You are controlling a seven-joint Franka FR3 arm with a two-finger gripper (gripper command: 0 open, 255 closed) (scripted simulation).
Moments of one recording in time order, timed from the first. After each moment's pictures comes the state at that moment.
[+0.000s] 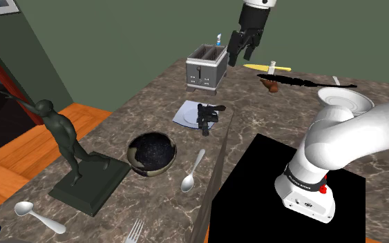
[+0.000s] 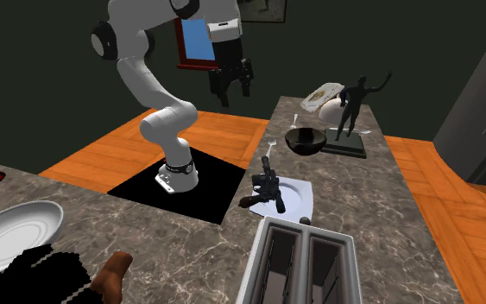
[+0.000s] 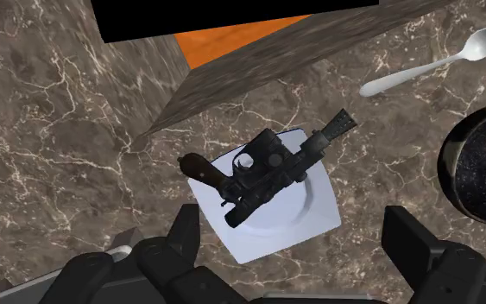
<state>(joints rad) -0.02 -0.81 -0.01 -2.27 0.04 1.61 0.10</state>
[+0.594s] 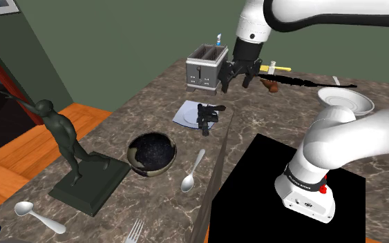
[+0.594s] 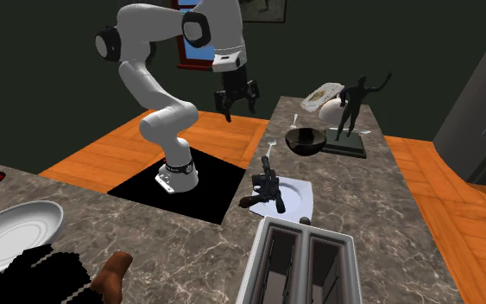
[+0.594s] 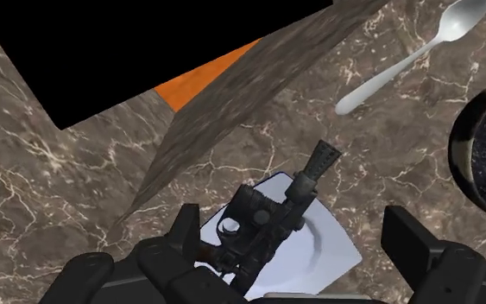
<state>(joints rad) -0.06 -0.91 0.12 -2.50 0.17 1.72 0.41</state>
